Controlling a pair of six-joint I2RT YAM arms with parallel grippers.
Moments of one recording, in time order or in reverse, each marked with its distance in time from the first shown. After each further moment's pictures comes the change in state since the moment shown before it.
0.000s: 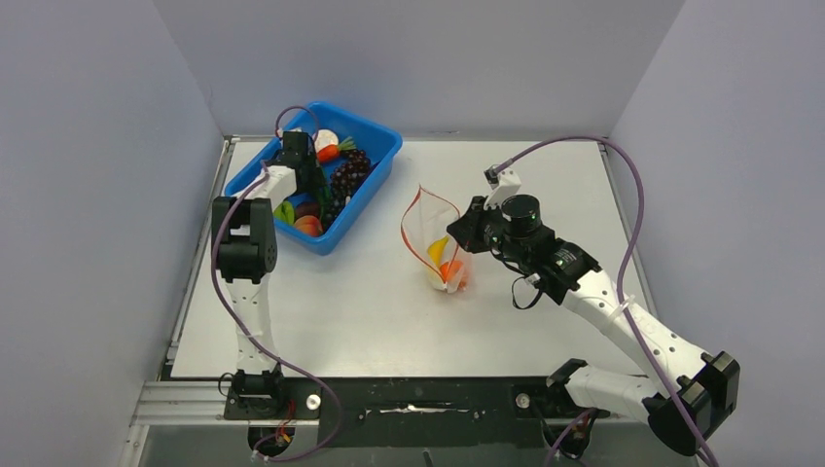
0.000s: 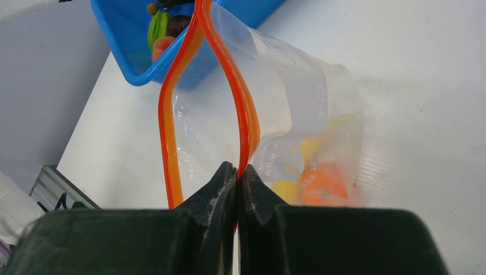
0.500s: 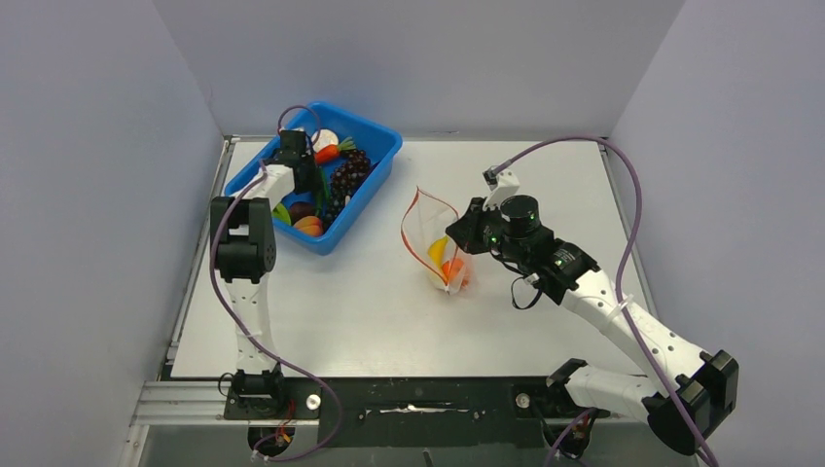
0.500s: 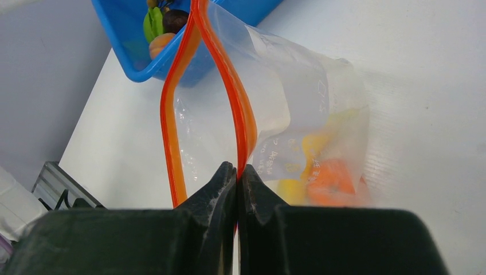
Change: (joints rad) left arm 0.013 0.026 0.038 -0.024 0.082 0.037; right arm -0.002 0.003 -0.007 0.003 -0.009 0.004
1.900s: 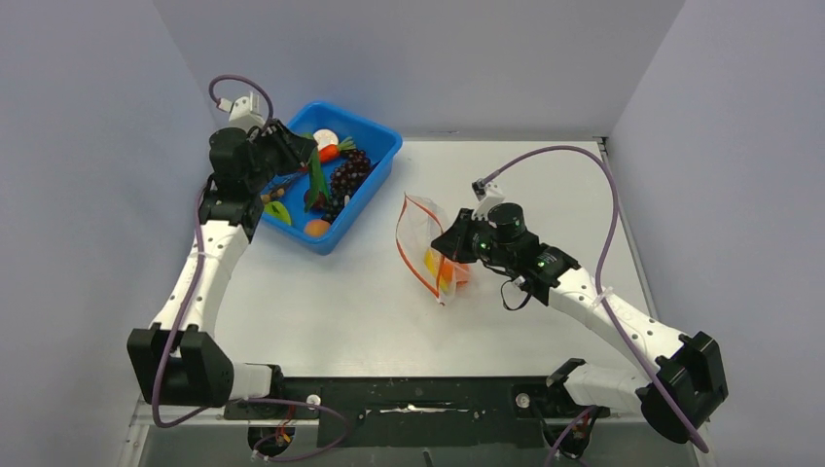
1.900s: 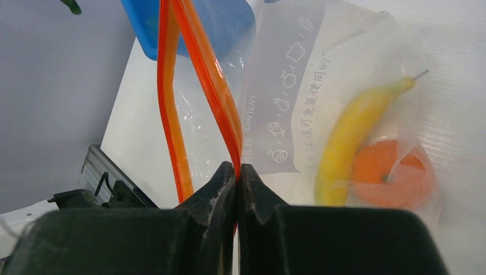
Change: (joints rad) left arm 0.000 -0.874 -0.496 0.285 0.329 -0.141; right arm 0.010 0.067 -0.105 0.133 -0.113 0.143
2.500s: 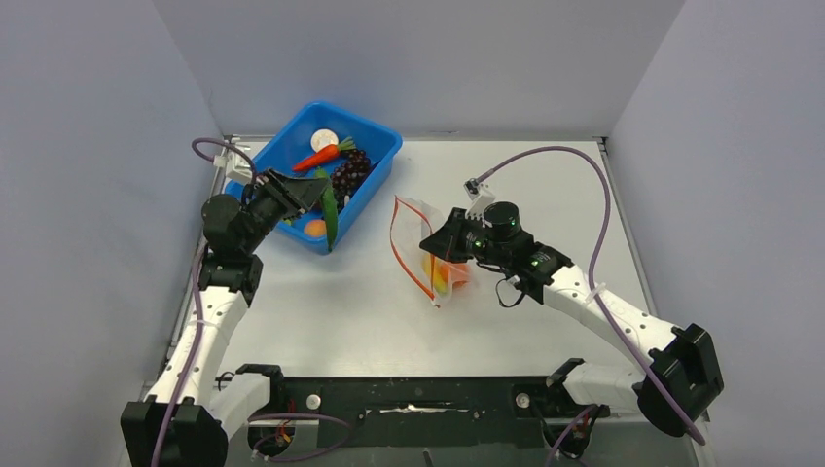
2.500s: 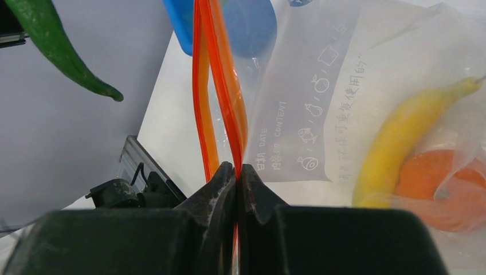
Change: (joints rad) left arm 0.000 -0.365 -0.430 0.275 0.192 -0.334; right arm 0.013 0.025 -0.002 0.082 -0.093 0.081
